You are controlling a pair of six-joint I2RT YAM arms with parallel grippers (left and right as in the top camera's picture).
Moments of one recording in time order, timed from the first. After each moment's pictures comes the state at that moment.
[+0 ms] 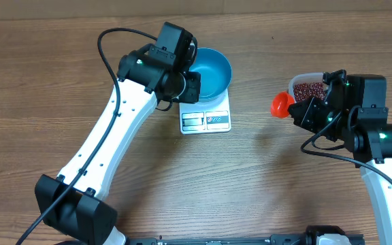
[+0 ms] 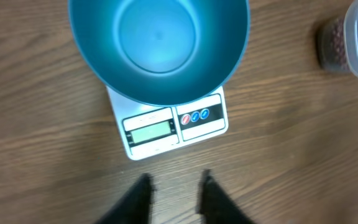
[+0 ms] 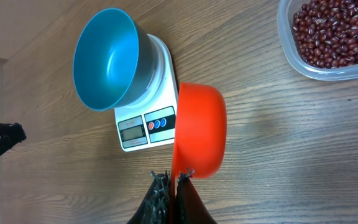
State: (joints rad) left arm -0.45 1.75 1.72 -1.10 0.12 -0.33; right arm -0.01 1.17 1.14 -0.90 -0.41 0.41
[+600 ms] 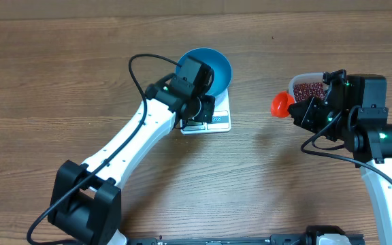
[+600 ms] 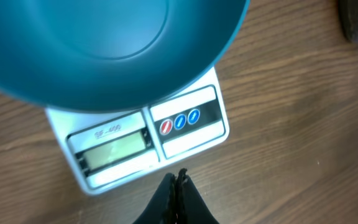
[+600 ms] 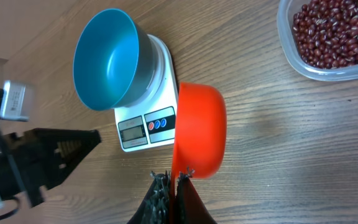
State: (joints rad) left arm -0.53 1.76 1.36 -0.70 0.12 -0.33; right arm -0.01 1.17 1.14 -0.90 -0.41 0.41
